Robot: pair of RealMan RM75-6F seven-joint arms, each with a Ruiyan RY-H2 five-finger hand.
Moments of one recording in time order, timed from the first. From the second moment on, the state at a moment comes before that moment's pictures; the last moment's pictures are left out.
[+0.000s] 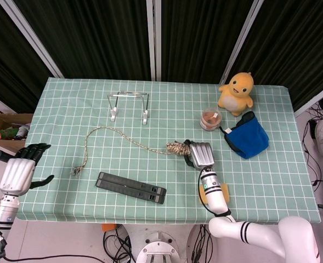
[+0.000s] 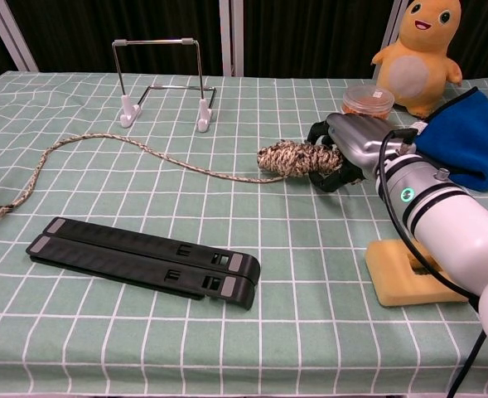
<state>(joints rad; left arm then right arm) -0.19 -1.15 -0.05 -1.61 1.49 1.40 0.10 0.67 -1.95 0.26 -1.22 -1.04 1.14 -0.50</state>
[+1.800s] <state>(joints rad) -0.39 -1.46 -0.14 -1.43 1.19 1.11 0.23 0.59 -1.74 0.36 -1.41 -1.38 1.21 0.80</state>
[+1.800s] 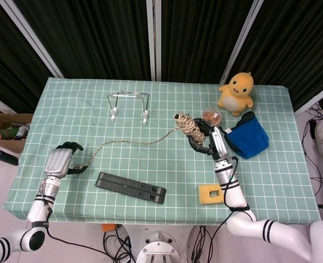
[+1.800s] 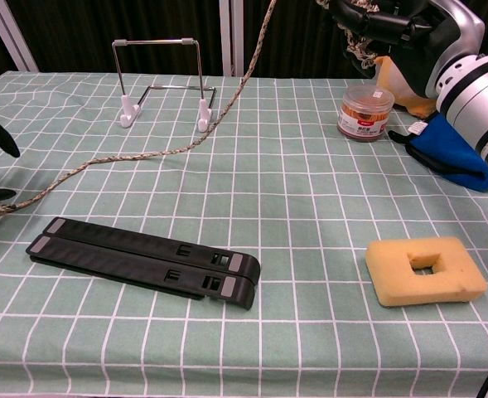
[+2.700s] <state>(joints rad) -0.41 -1.53 -0.08 -1.39 1.10 1.11 0.48 0.59 -1.75 0.36 -1.39 -1.35 1.23 0.75</state>
